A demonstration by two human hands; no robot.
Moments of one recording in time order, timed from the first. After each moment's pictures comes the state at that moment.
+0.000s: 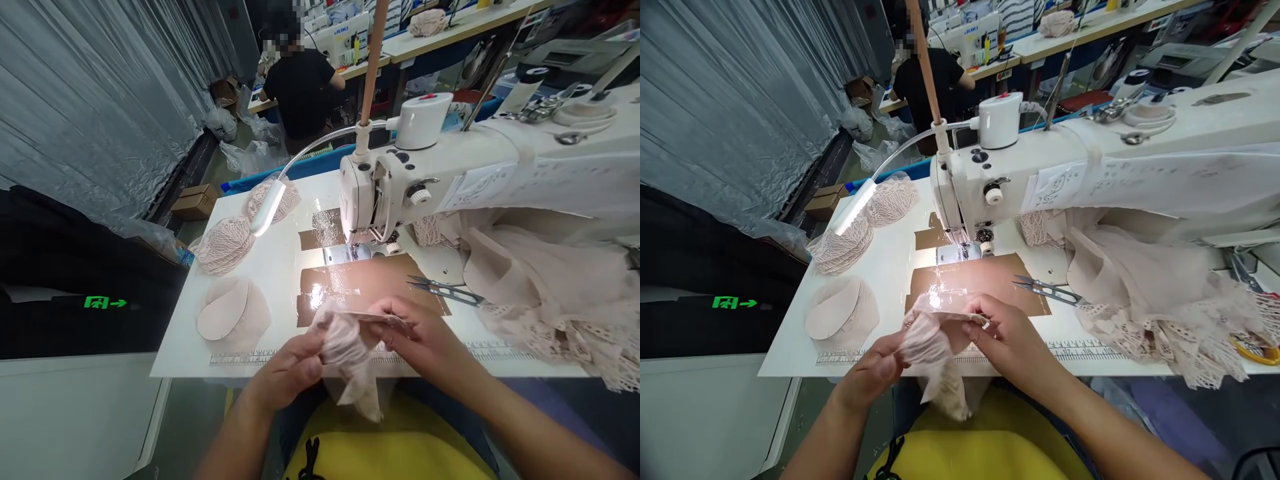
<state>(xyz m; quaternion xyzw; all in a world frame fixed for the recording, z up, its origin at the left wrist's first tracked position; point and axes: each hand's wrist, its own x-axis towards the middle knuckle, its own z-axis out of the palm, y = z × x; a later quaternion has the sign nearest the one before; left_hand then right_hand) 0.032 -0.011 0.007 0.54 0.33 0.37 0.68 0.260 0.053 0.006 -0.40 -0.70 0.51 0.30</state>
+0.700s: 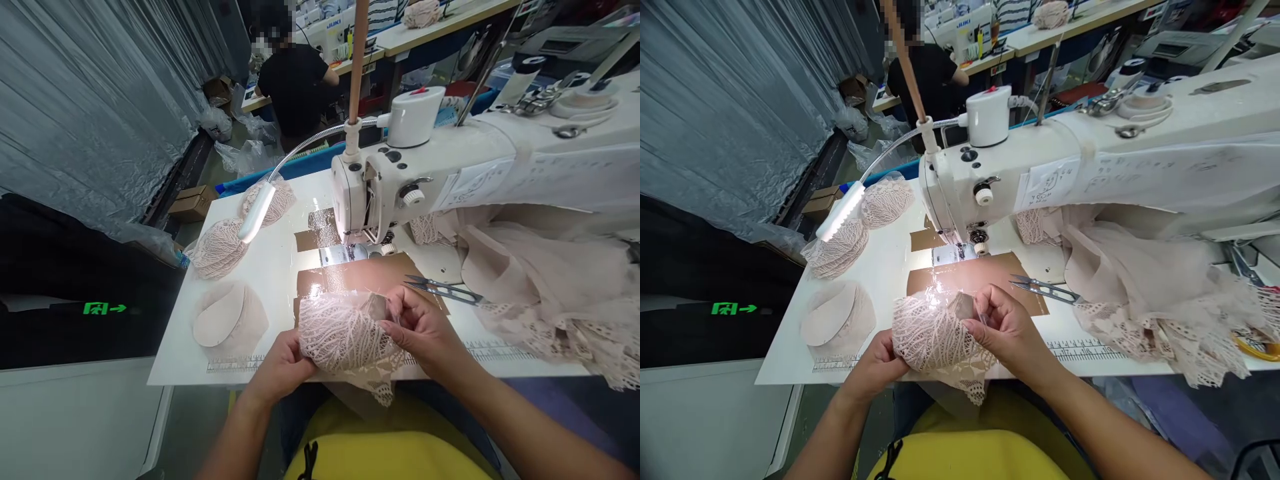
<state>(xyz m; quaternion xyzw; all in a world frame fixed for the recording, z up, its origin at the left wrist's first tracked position) 0.030 -0.008 -0.019 0.49 0.47 0.38 0.63 0.256 0.059 -0.018 -0.32 -0.50 0.69 0.43</state>
